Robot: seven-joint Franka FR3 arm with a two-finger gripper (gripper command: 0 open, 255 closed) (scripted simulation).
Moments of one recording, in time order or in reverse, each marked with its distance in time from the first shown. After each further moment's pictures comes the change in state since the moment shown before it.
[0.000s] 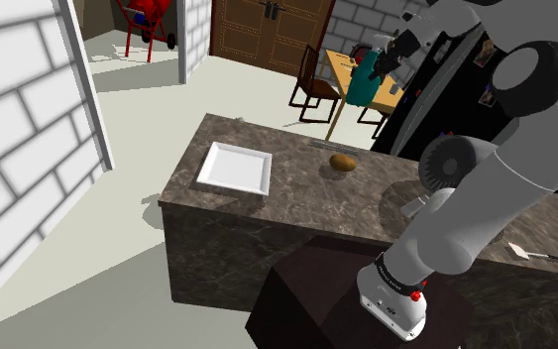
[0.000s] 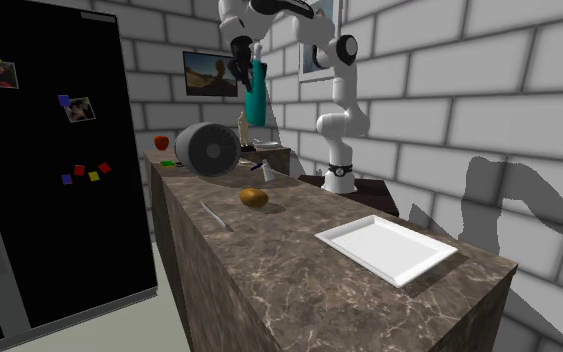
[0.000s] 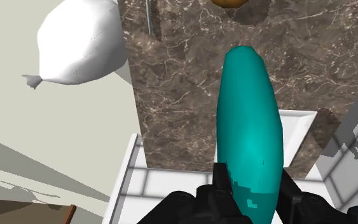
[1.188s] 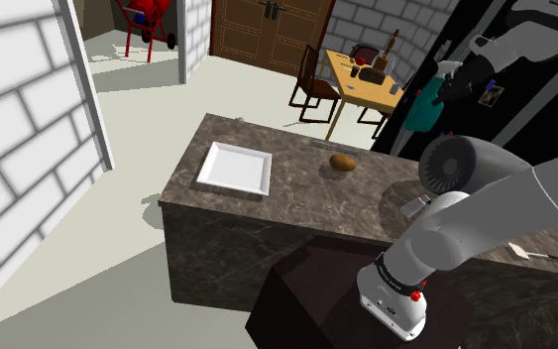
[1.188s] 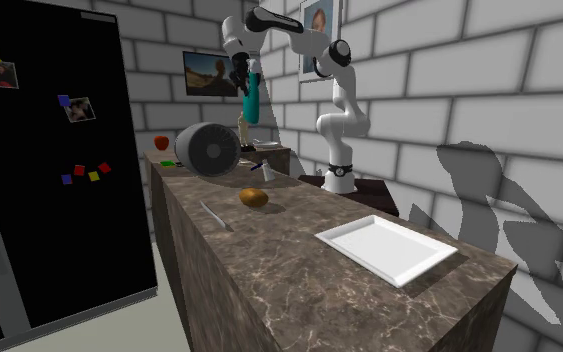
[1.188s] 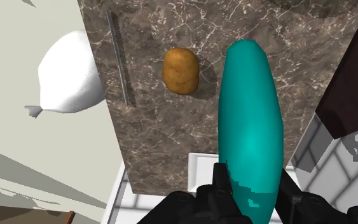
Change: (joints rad) arm -0.172 -0.308 -0.089 -0.105 -0.283 -0.156 -0.174
